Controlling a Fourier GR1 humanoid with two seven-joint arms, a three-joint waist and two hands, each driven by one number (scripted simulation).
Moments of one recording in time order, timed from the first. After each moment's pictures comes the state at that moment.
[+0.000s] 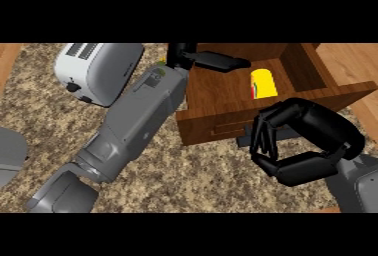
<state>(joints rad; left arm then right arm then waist) -1.26 0.00 -0.28 -0.41 0.58 0.28 -0.45 -0.39 -0.30 0.13 -1.78 -0.28 0.59 0.18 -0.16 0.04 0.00</state>
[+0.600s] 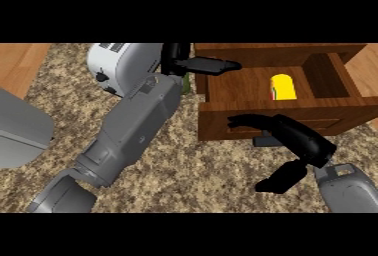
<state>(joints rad) -1.20 0.00 -0.26 -0.42 0.67 0.28 -0.54 -0.30 -0.37 0.27 -1.66 0.22 0.50 0.09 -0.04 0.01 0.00</state>
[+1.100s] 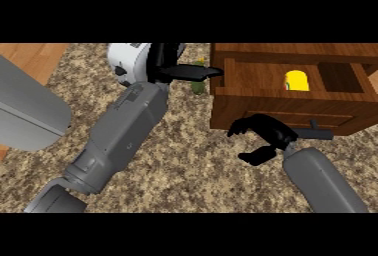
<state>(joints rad) -1.09 0.04 -0.24 -0.51 0.67 0.22 -0.56 -0.45 -0.30 0.36 -1.11 0.49 0.34 -0.13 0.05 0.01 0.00</state>
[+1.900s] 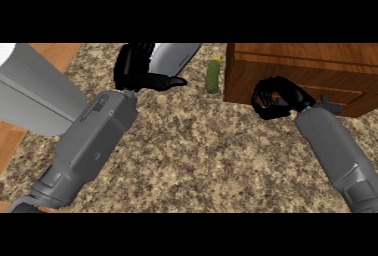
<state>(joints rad) -0.91 0.18 -0.25 -0.70 0.69 0.08 -0.50 -0.78 -0.31 0.11 -0.56 0.44 0.19 -0.42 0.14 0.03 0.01</state>
